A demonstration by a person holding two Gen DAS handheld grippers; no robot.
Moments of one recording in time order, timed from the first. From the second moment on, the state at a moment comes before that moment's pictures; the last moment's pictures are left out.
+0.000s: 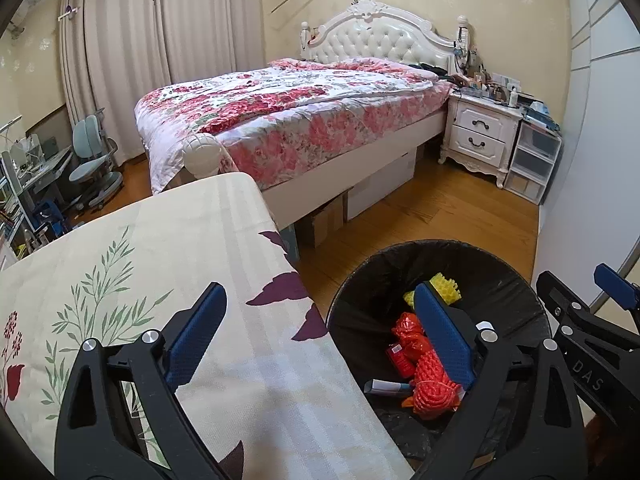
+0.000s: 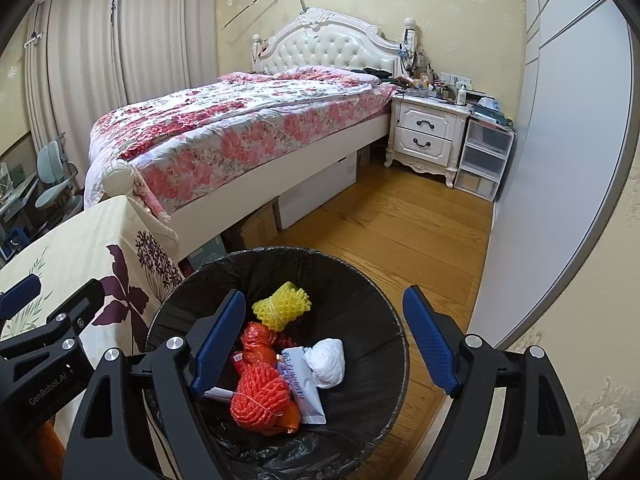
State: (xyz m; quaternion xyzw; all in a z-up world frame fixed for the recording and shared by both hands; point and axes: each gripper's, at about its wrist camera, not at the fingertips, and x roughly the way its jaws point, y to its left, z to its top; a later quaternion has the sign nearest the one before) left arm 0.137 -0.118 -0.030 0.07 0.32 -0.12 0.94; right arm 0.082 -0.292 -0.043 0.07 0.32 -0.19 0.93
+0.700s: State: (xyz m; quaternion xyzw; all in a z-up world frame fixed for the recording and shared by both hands) left arm 0.096 -0.086 -0.013 0.06 0.31 -0.10 0.94; right arm 0.048 -0.265 -0.026 0.04 0.31 -0.19 0.93
